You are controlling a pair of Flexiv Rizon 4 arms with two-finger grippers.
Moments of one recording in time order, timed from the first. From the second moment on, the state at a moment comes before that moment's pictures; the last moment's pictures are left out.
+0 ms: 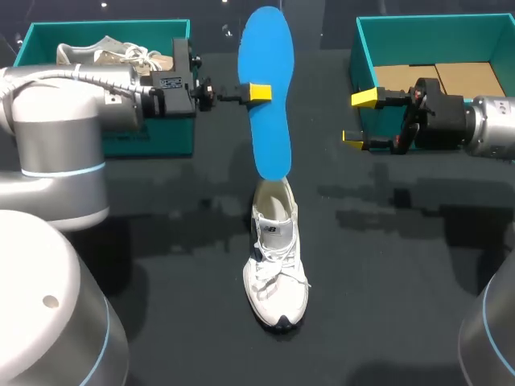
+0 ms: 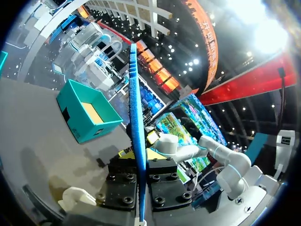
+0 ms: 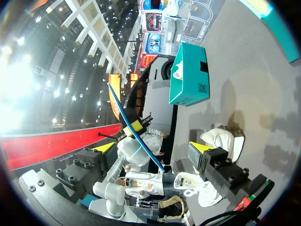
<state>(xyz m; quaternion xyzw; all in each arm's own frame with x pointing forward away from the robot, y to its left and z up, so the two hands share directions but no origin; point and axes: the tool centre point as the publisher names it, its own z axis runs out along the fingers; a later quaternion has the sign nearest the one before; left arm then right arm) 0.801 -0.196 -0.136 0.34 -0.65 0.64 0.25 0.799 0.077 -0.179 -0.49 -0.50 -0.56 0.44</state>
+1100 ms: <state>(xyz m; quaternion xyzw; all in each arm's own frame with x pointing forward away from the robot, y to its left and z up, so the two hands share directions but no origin) 0.782 -0.201 -0.172 0.53 -0.54 0.49 0.44 0.798 0.077 -0.179 -0.49 -0.50 -0.56 0.44</state>
